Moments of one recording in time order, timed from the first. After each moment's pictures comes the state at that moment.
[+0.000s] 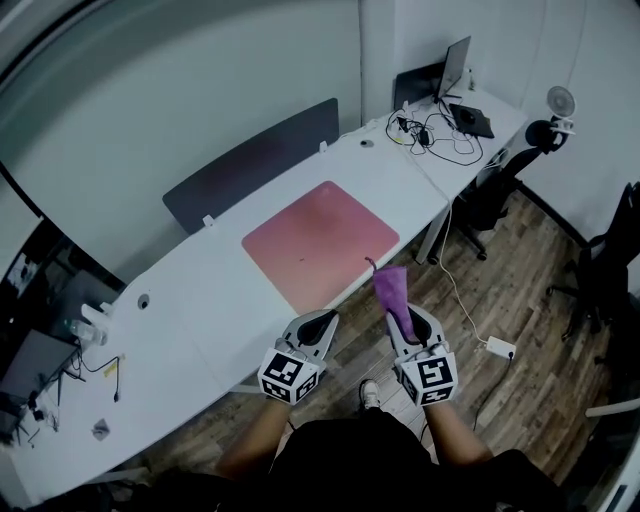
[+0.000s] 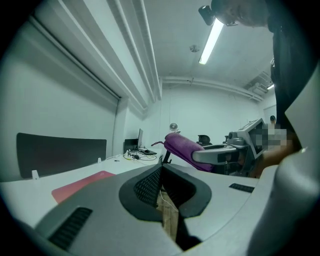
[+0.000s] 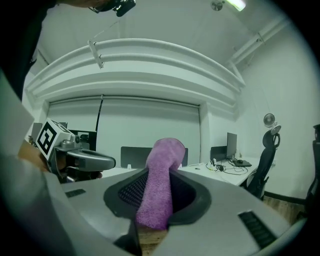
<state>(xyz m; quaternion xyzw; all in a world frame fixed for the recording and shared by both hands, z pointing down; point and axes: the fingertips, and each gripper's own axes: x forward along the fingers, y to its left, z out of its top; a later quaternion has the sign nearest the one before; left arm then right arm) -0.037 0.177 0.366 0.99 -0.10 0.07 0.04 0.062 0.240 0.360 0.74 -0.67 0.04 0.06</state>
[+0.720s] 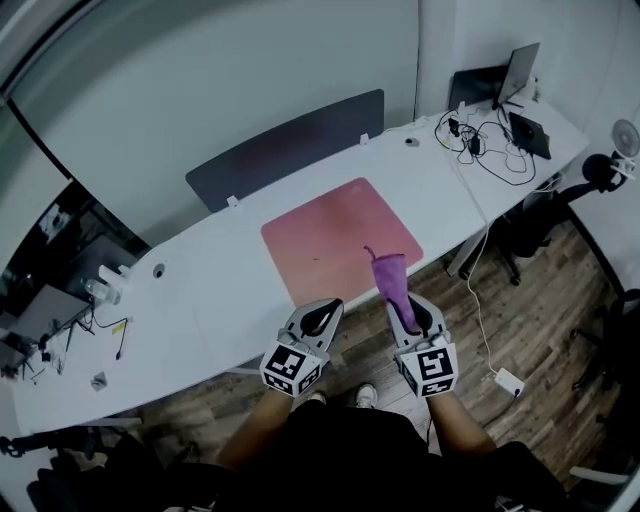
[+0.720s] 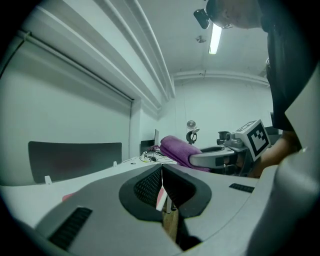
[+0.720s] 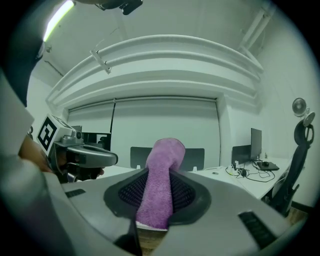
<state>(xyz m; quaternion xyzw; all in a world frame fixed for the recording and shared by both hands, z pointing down) 0.024 0.127 0.363 0.97 -0.21 0.07 0.03 0.125 0.159 0.370 0.65 -0.76 0.04 0.06</state>
